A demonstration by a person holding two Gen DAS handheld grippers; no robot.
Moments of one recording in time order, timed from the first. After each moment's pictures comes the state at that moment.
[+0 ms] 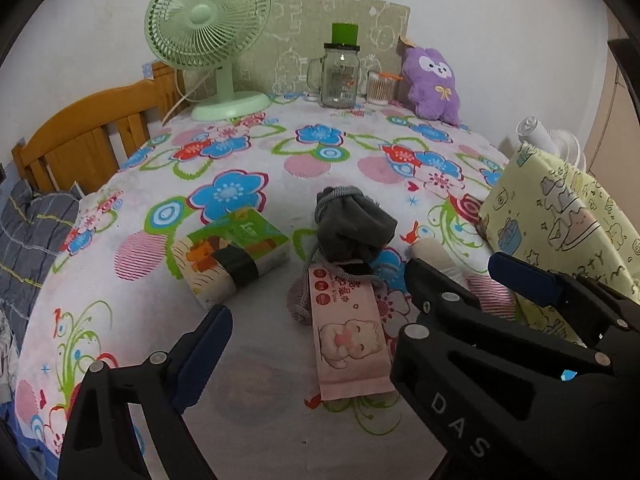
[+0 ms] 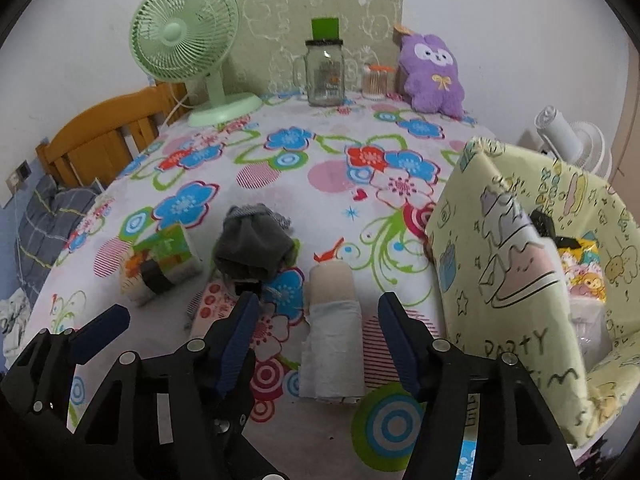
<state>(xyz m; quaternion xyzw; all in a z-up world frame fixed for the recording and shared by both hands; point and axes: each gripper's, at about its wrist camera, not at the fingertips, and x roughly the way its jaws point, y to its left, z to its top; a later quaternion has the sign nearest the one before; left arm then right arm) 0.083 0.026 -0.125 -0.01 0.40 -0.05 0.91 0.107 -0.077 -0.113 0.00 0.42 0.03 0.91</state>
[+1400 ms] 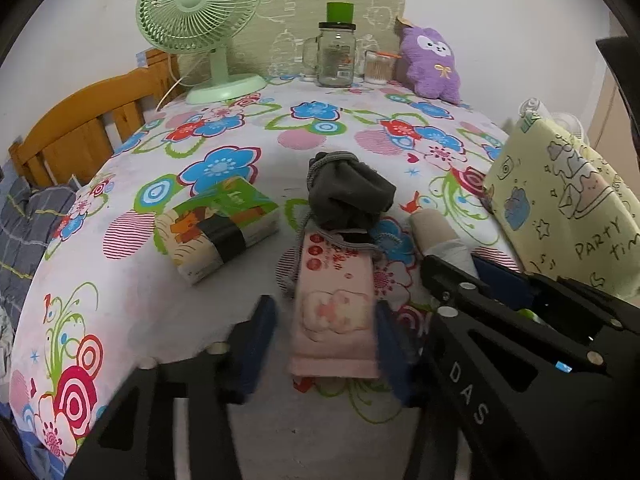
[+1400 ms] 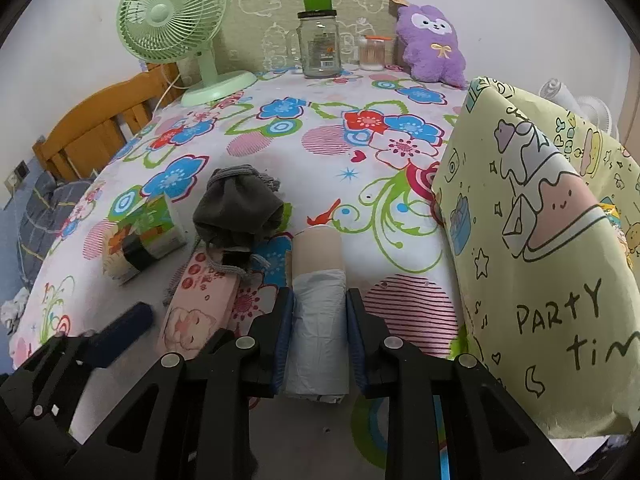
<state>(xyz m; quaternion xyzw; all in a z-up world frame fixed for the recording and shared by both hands) 0.081 0.020 -0.141 0.00 0.42 -0.05 0.90 0.108 -0.083 -0.137 0.02 0.45 0.04 0.89</state>
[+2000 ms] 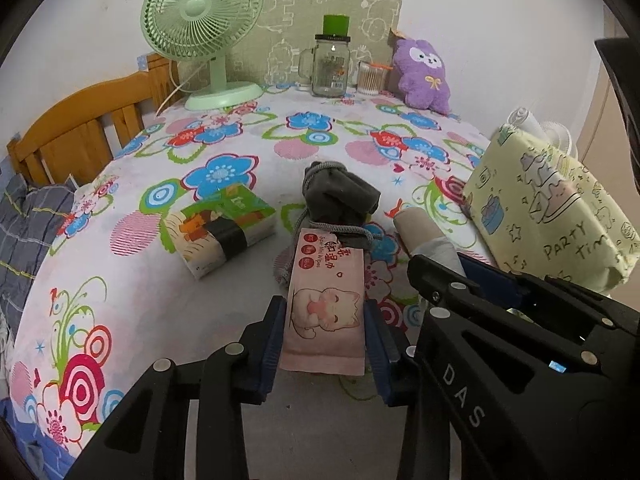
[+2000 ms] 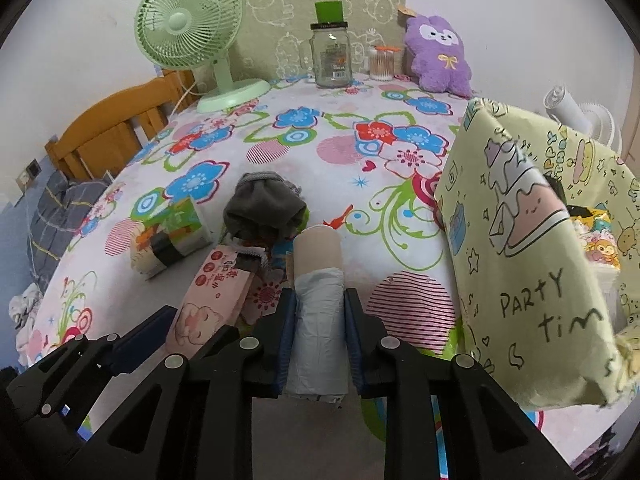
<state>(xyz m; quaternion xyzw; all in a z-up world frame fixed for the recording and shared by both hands) 0.064 0.020 -0.126 -0.02 0.41 -0.06 0.91 0.091 -0.080 -0.120 0.01 0.43 0.05 0.90</state>
